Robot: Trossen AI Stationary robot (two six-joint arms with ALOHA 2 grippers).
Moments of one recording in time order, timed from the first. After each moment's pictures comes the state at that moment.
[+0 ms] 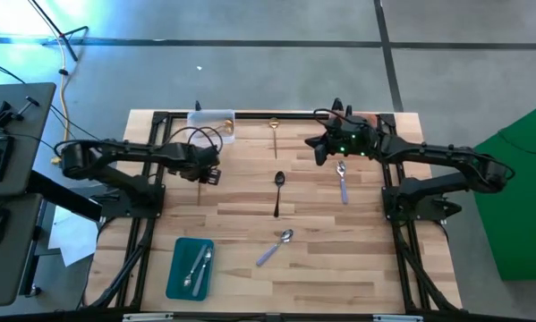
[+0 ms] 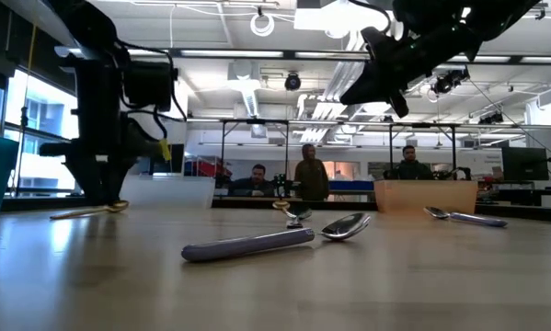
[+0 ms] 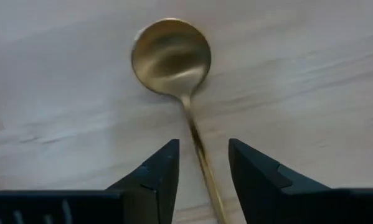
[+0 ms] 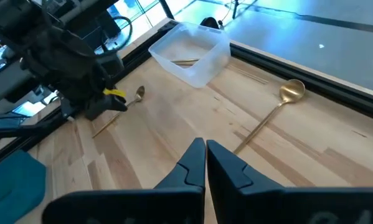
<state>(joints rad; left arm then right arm) 0.36 1.36 0.62 -0.72 -0.16 -0.95 -0.42 1.15 0.71 0.02 -0.05 0.42</state>
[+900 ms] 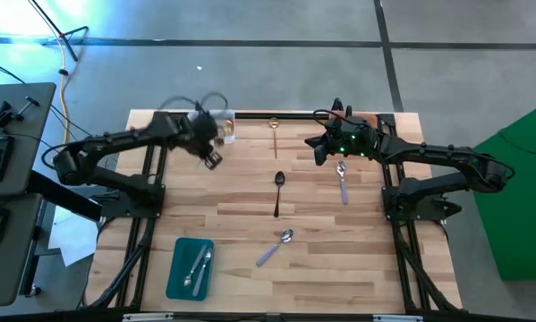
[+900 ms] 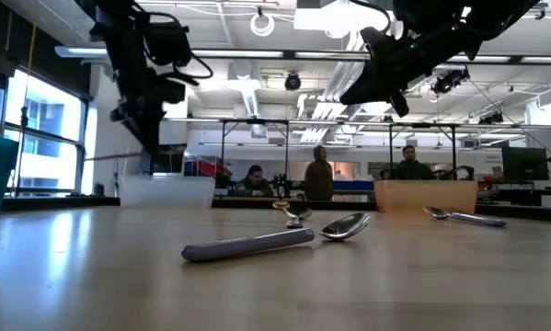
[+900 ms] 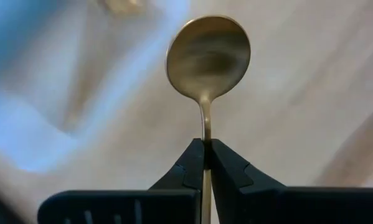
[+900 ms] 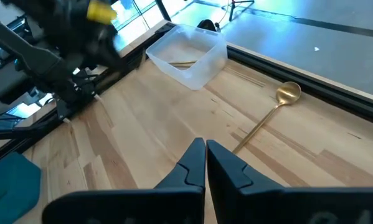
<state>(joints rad) 0.56 1.29 0.89 -0.80 -0.11 -0.19 -0.41 1.15 0.71 0.03 -0.03 0.42</state>
